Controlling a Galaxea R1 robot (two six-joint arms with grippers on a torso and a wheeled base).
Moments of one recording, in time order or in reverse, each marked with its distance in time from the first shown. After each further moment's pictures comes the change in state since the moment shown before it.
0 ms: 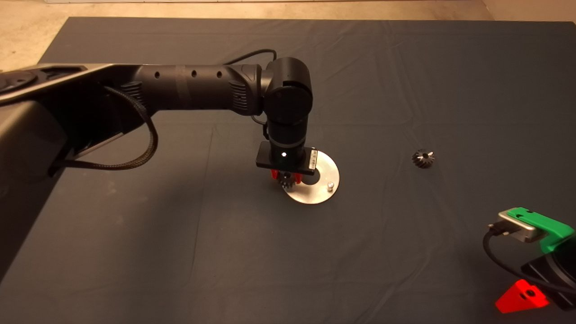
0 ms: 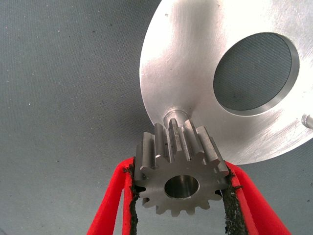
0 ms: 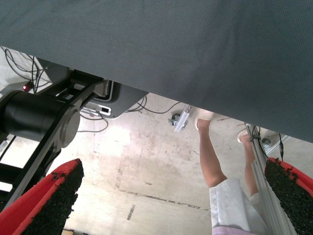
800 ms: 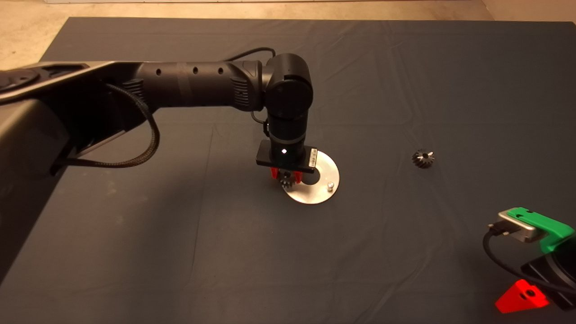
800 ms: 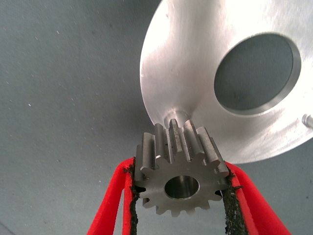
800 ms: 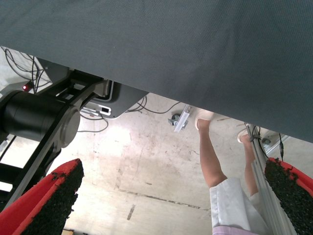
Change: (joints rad) left arm -0.005 0.005 -0.035 -0.026 -0.001 0.026; right arm 0.000 0.000 0.000 0.000 0.000 0.000
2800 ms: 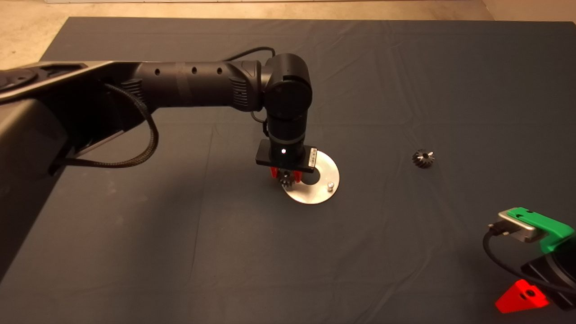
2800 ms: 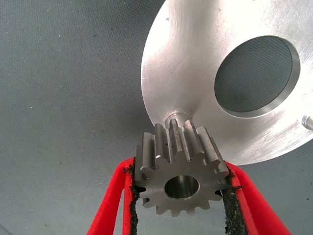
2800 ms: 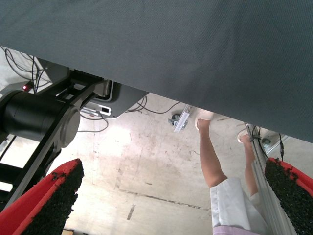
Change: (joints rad) left arm 0.000 -0.003 0.010 0.005 -0.002 -0.001; right arm 0.000 0.000 0.000 0.000 0.000 0.000
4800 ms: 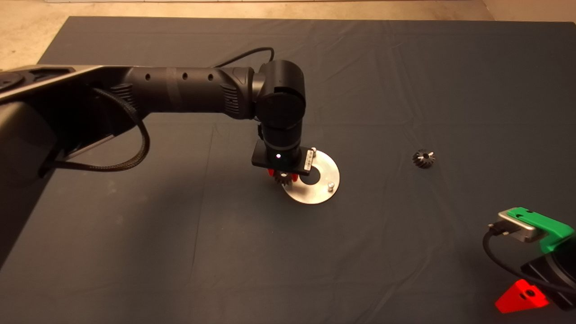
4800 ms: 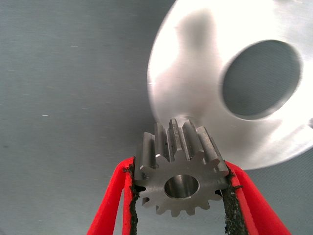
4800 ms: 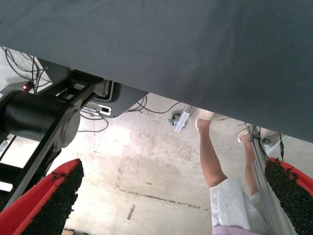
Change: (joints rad) left arm 0.007 -0.024 0.090 0.085 0.002 -0.031; right arm 0.000 0.000 0.000 0.000 0.000 0.000
